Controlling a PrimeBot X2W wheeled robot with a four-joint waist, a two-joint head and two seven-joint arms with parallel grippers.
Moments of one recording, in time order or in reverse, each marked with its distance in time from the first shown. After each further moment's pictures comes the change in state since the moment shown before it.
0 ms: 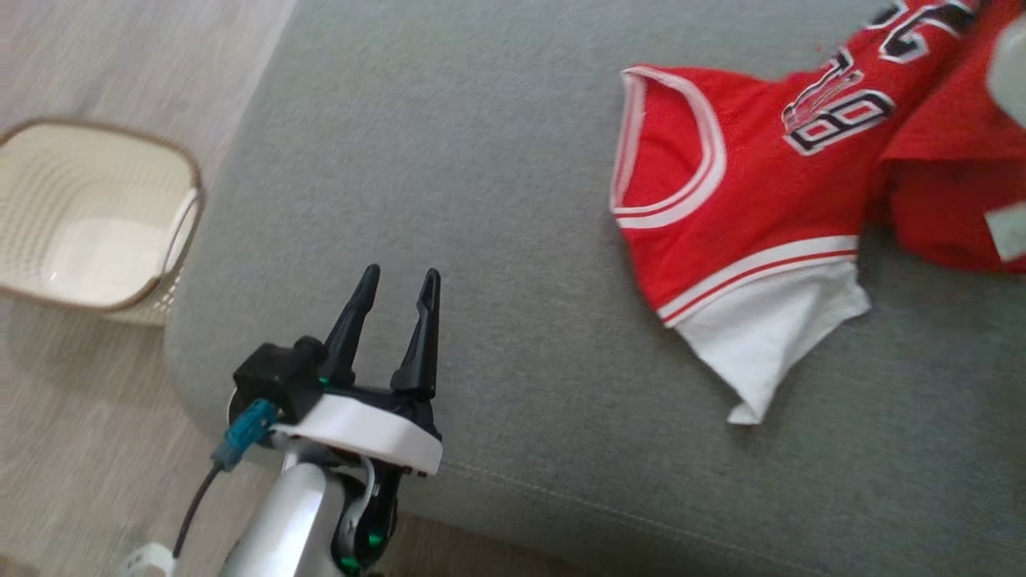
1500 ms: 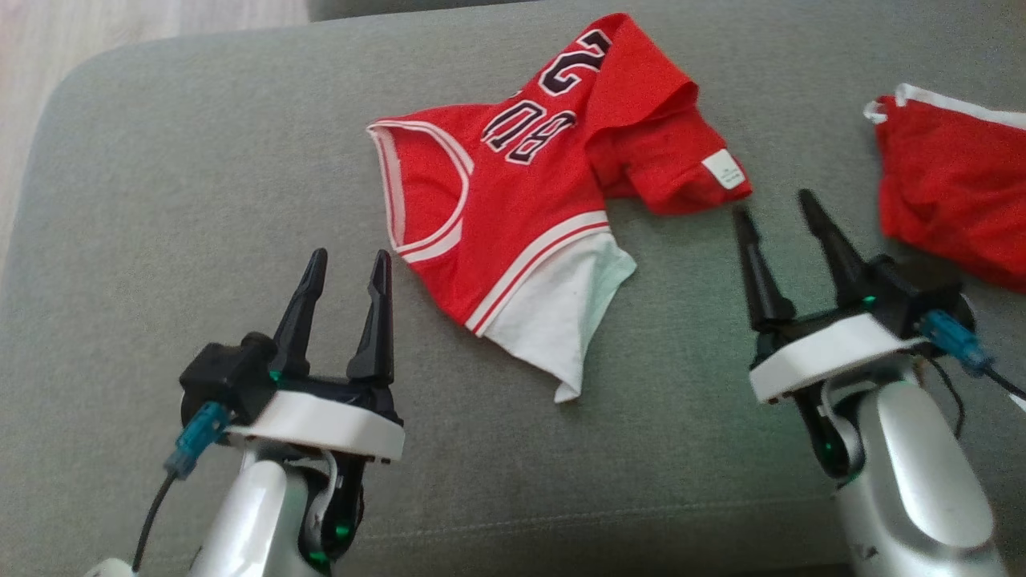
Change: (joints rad) left arm 0.023 0.000 0.107 -0.056 0.049 -0.009 0.000; right arm 0.823 0.564 -0.600 -0.529 0.172 0.000 -0.315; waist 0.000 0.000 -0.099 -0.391
